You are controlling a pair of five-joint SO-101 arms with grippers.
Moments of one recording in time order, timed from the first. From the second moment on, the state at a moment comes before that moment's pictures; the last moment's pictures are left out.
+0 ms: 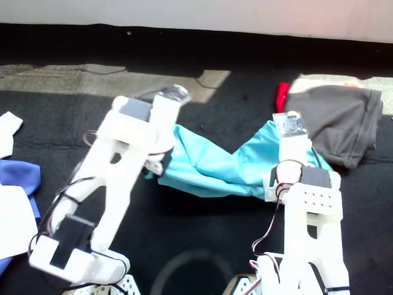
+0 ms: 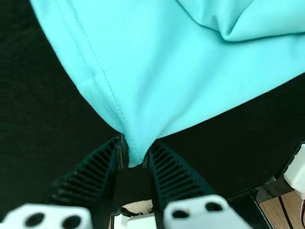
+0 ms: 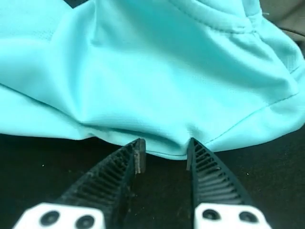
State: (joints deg) left arm 10.7 -4.4 11.4 88.8 -5.6; right arm 1.9 -38.8 51.3 65.9 17.6
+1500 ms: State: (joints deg) left arm -8.8 -8.7 -4.1 96.8 -12.2; right arm -2.1 -30.9 43.4 57.9 17.7
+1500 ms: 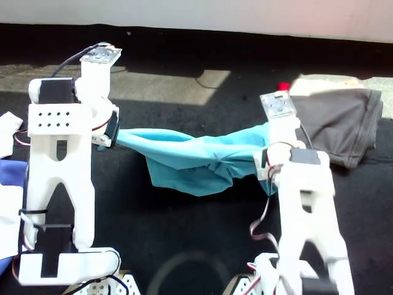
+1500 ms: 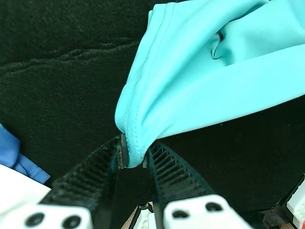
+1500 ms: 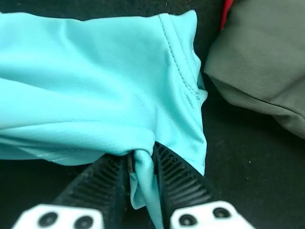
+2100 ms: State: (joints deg) left arm -11.8 -23.9 0.1 99.9 -12.3; right arm -24.9 -53.6 51.7 78.6 20.5
